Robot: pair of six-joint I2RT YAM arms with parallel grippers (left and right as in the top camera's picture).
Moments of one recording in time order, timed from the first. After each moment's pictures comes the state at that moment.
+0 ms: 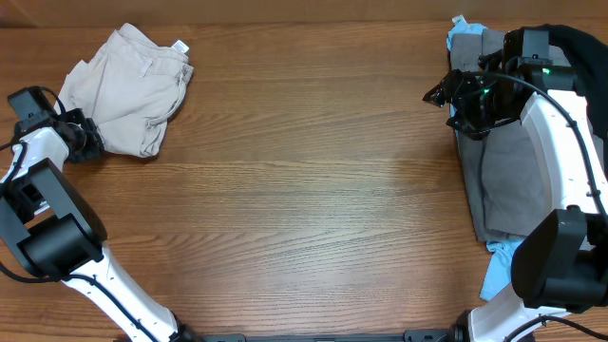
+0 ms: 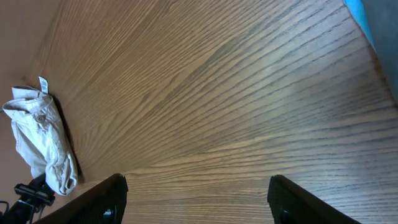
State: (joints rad) left arm 0.56 2.22 1.55 -0.36 0.20 -1.45; right arm -0.11 1.82 1.60 -1.00 -0.47 0.49
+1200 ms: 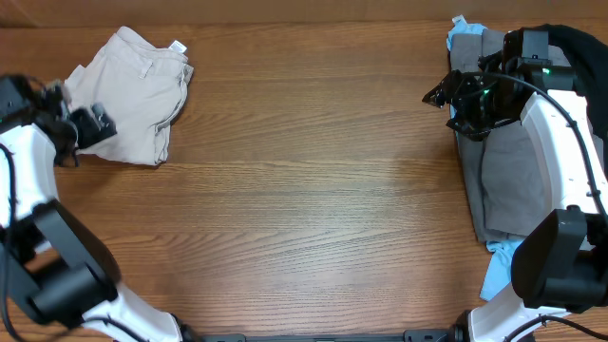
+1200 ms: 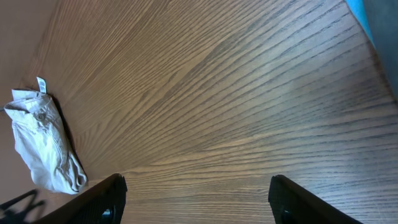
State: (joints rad) left arm 0.53 1.93 1.52 -0.72 0.21 0.01; right arm -0.11 1.82 1.60 -1.01 -0.47 0.49
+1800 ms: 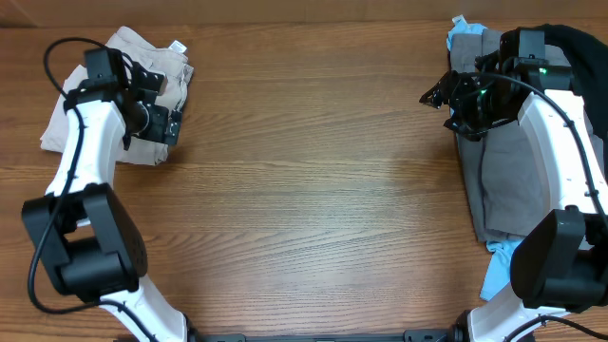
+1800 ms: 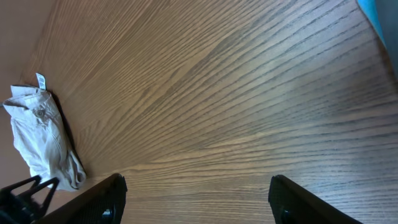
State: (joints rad) left arm 0.22 1.96 1.53 -0.78 0.06 0.41; right arm -0.10 1.82 1.60 -1.01 -0.47 0.49
